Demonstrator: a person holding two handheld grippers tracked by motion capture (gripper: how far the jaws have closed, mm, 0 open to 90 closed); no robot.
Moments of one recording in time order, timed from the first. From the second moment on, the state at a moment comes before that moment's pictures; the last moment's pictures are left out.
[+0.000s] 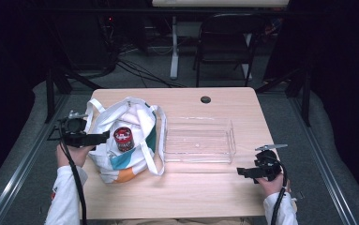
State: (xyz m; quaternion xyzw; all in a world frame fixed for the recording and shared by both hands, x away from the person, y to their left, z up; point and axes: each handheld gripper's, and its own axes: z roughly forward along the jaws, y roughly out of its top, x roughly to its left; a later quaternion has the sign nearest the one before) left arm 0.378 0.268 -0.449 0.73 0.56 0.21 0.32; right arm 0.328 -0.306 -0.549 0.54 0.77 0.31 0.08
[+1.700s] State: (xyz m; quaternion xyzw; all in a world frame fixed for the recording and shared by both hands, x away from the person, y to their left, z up) left arm 0.462 0.208 -0.491 0.83 0.53 0.10 0.17; right arm 0.328 -0.308 -0.550 0.55 0.78 0.31 0.07
